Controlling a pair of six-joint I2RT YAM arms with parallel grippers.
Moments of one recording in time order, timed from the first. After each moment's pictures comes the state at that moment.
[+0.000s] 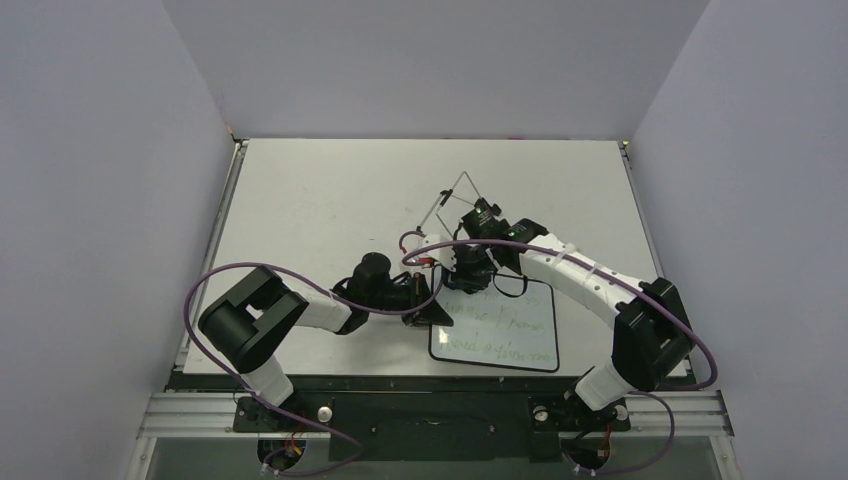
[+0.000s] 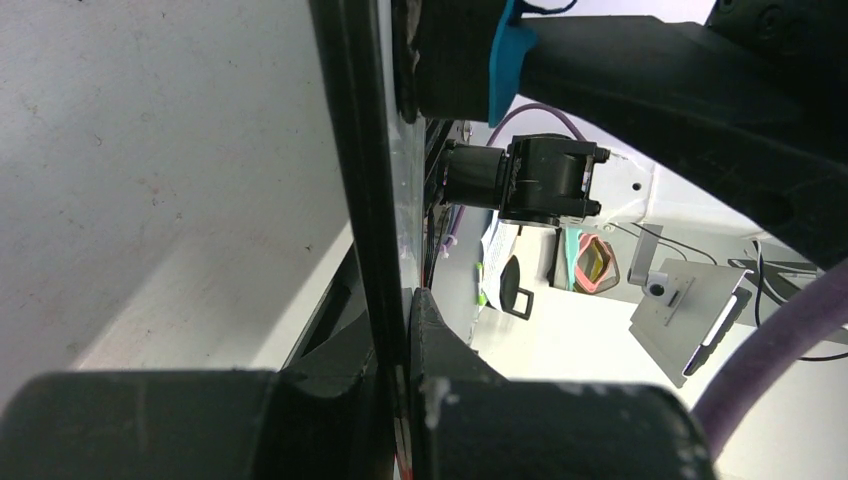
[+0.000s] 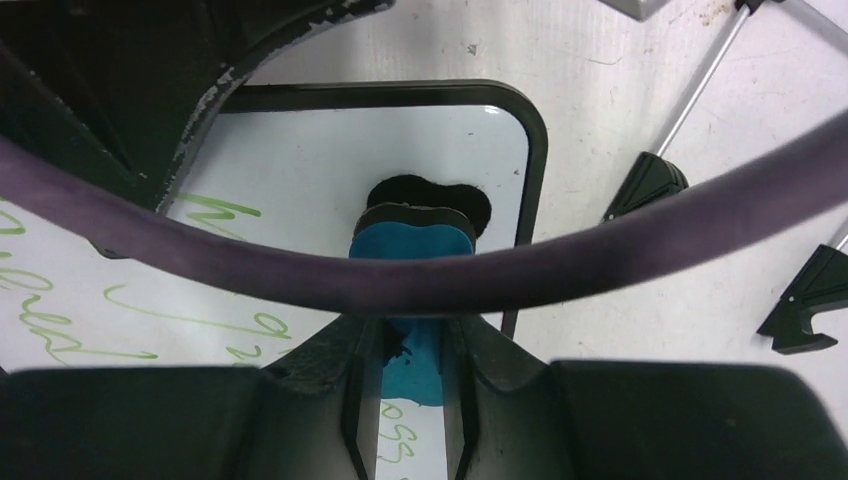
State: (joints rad) left arm -0.73 1.68 0.54 0.74 0.76 -1.17; right arm 0.68 1.53 1.16 -0.74 -0.32 -0.81
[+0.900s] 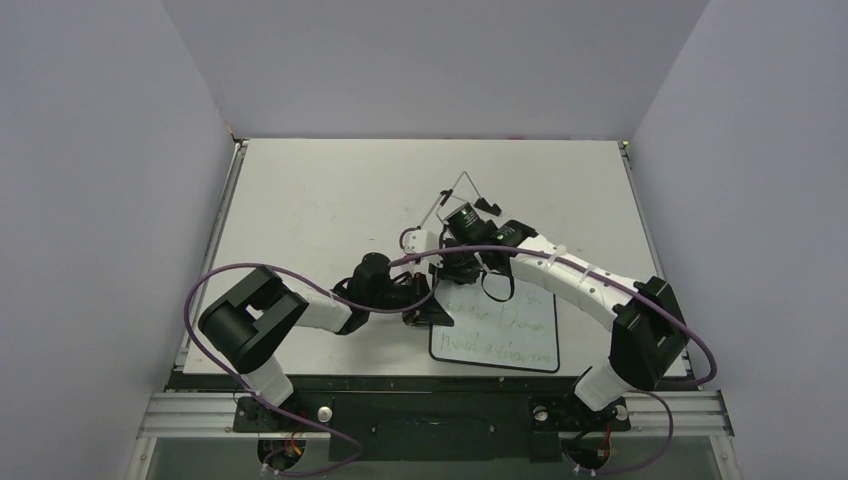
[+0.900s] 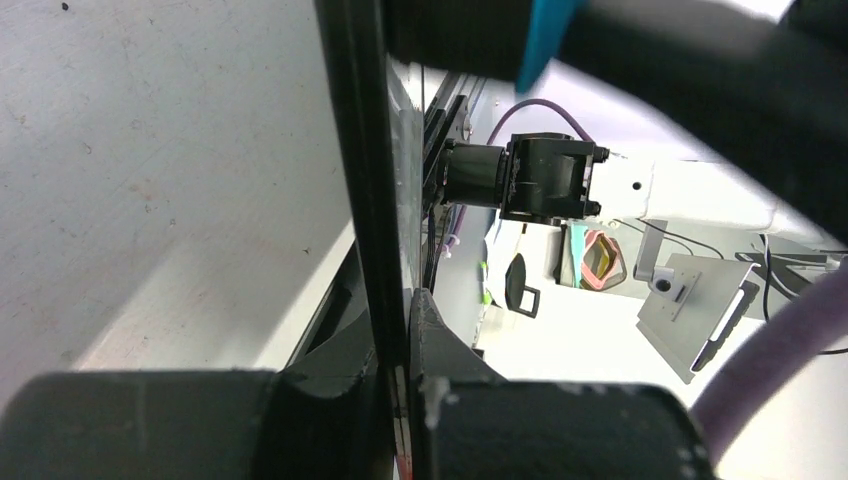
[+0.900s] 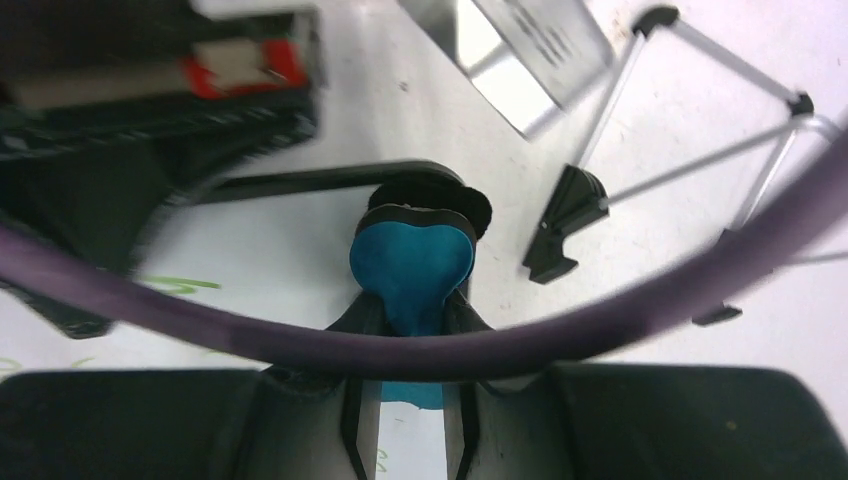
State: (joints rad) left arm -0.74 1.68 0.54 0.75 0.76 -1.16; right arm 0.77 1.55 1.22 -0.69 -0.16 -0.72
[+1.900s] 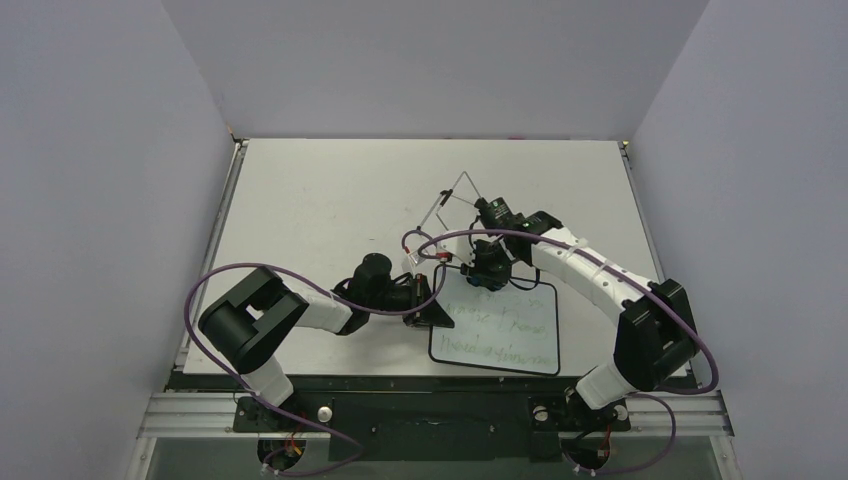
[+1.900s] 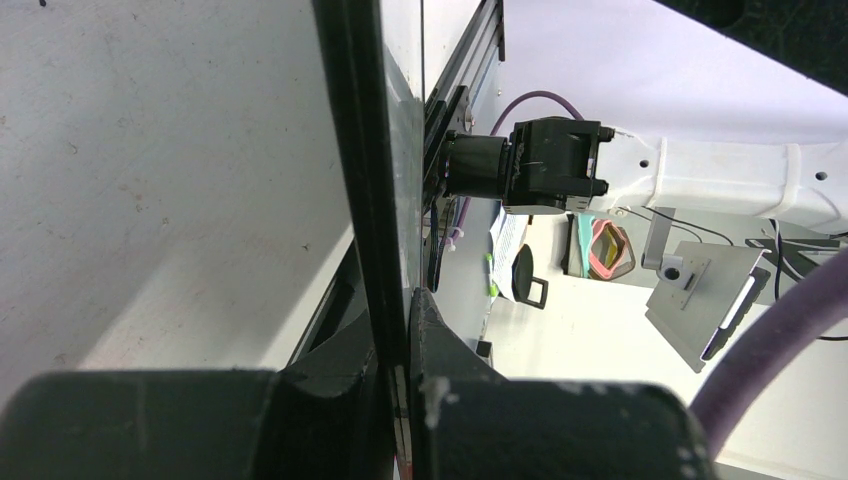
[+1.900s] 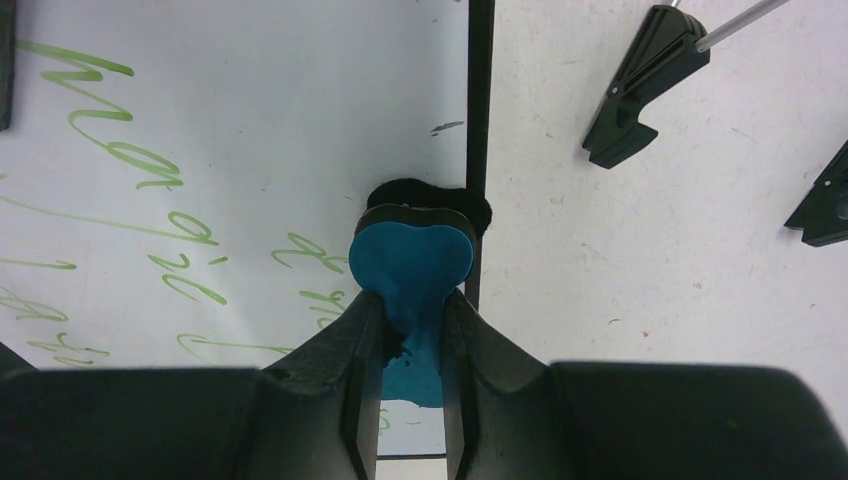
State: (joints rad) left arm -0.74 1.68 0.54 0.75 0.77 -1.14; right arm 0.57 1.52 1.16 -0.86 -0.25 -0.85
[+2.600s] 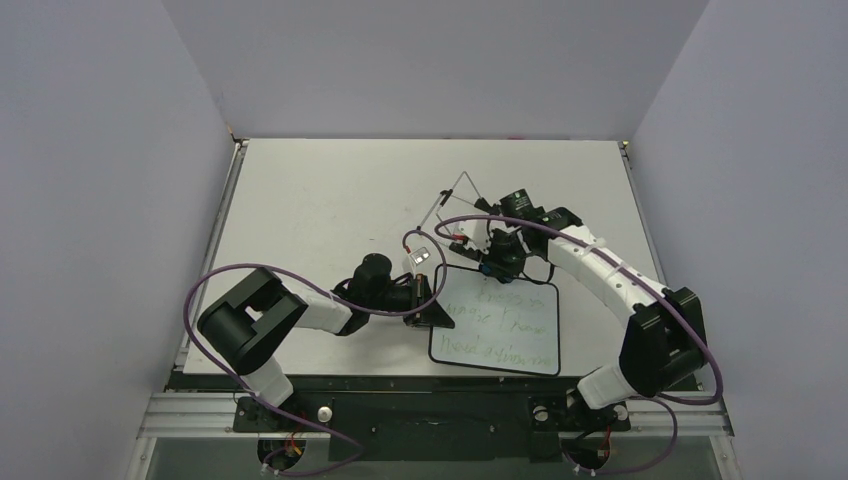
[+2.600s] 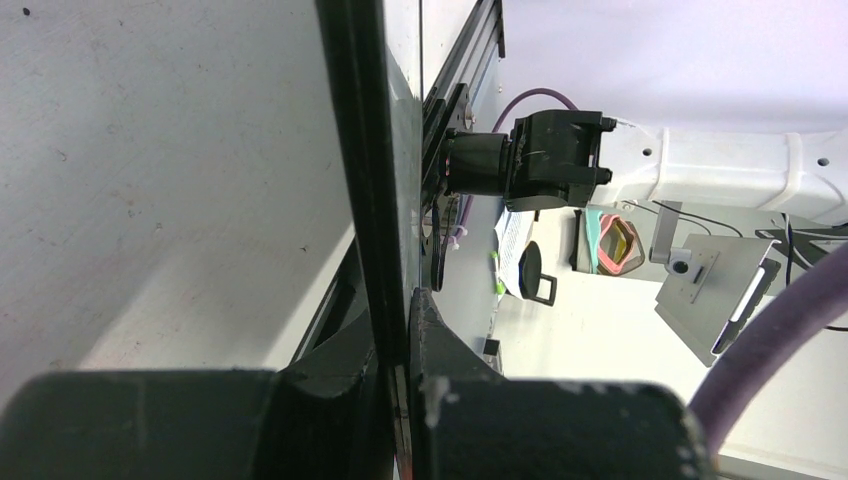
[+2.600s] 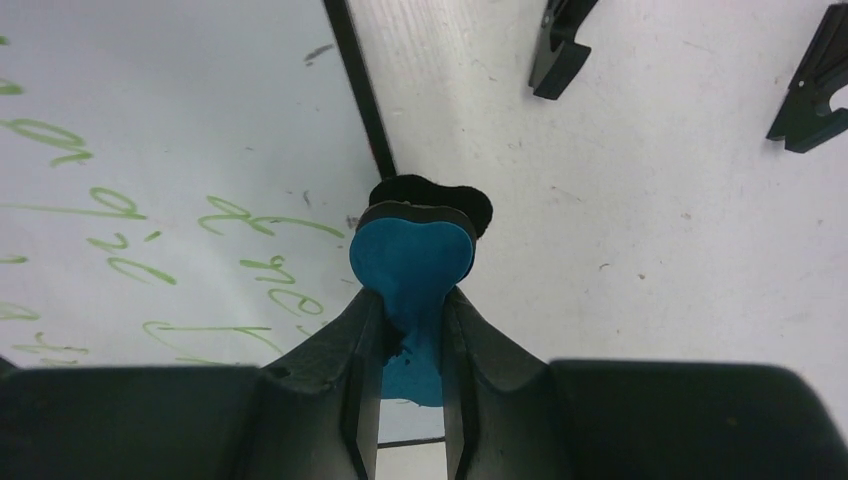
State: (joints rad) left arm -0.75 1.67 0.53 0.75 0.77 -1.12; right arm 0.47 1.49 1.15 -0.83 -0.23 -0.79
